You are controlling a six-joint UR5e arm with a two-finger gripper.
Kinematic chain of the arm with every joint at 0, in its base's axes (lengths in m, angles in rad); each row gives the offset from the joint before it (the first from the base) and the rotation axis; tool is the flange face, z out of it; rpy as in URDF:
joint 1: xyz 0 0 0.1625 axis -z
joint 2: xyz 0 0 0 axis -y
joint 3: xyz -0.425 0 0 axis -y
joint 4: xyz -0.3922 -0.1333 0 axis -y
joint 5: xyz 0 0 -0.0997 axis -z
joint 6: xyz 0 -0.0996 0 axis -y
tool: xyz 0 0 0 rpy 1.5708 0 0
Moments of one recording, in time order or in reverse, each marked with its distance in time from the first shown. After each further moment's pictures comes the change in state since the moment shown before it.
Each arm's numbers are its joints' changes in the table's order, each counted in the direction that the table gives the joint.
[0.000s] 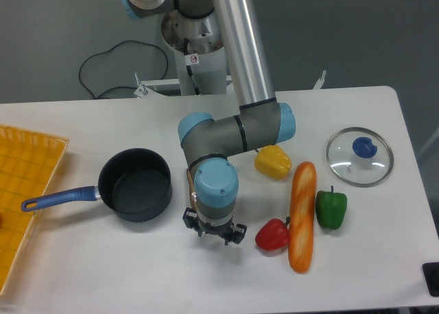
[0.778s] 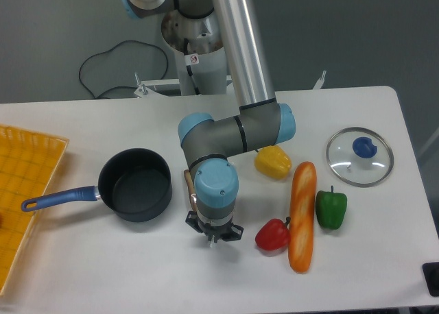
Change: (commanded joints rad) arm 0.000 0.008 0.000 0.000 -0.003 0.002
